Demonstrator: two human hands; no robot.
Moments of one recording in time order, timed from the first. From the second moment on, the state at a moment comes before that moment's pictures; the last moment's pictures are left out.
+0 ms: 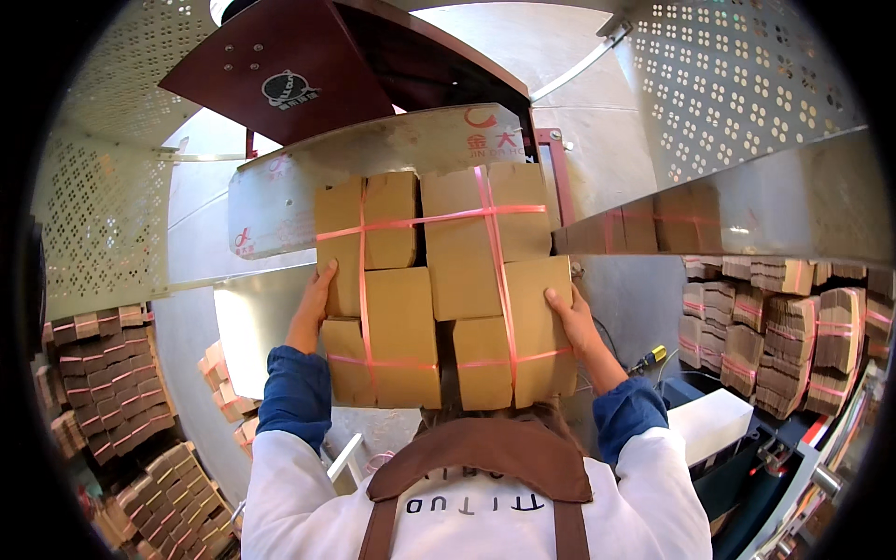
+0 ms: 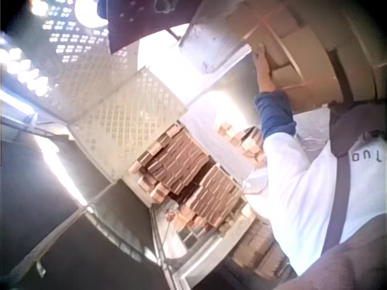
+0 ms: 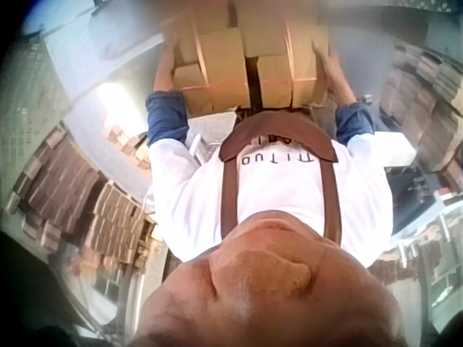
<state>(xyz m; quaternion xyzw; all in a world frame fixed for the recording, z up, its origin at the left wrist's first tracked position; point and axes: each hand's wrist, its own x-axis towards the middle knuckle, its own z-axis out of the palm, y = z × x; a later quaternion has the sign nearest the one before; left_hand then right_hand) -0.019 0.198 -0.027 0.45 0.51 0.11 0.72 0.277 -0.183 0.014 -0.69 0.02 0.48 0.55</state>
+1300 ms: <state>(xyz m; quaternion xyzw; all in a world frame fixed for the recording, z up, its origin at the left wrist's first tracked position) -0.222 -0.097 0.048 0.49 0.18 -0.15 0.84 0.054 0.167 0.076 -0.65 -0.72 0.07 0.21</state>
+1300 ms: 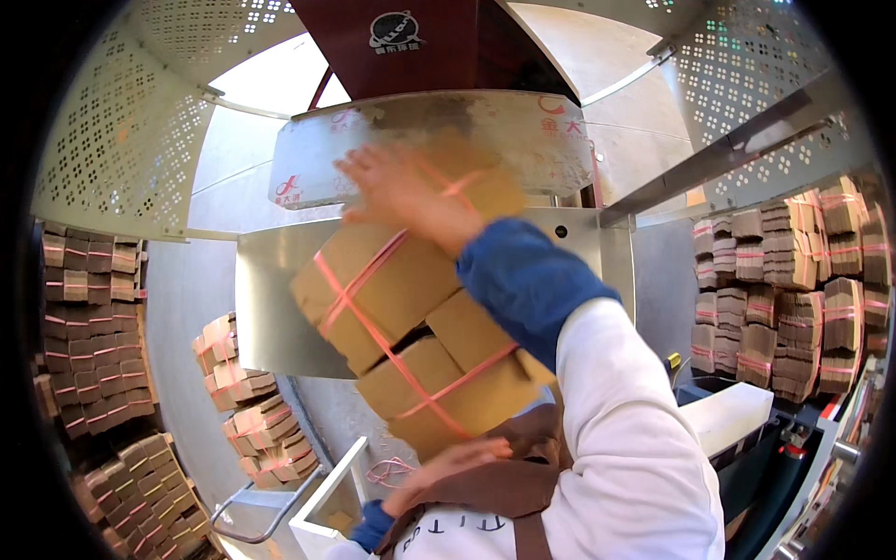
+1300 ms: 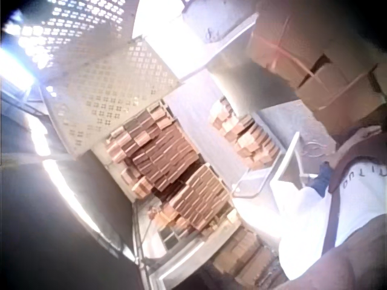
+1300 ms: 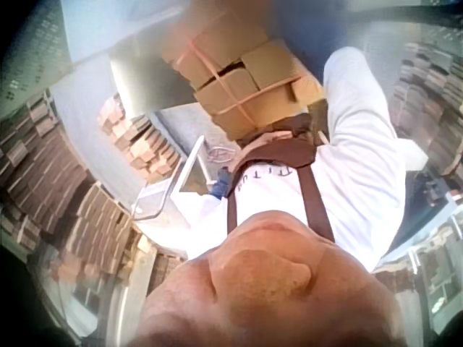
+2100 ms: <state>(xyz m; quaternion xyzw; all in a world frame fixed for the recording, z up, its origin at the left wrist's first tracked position) -0.186 0.135 -0.007 0.44 0.56 0.22 0.67 0.163 -0.161 -0.017 -0.82 -0.19 0.32 0.42</state>
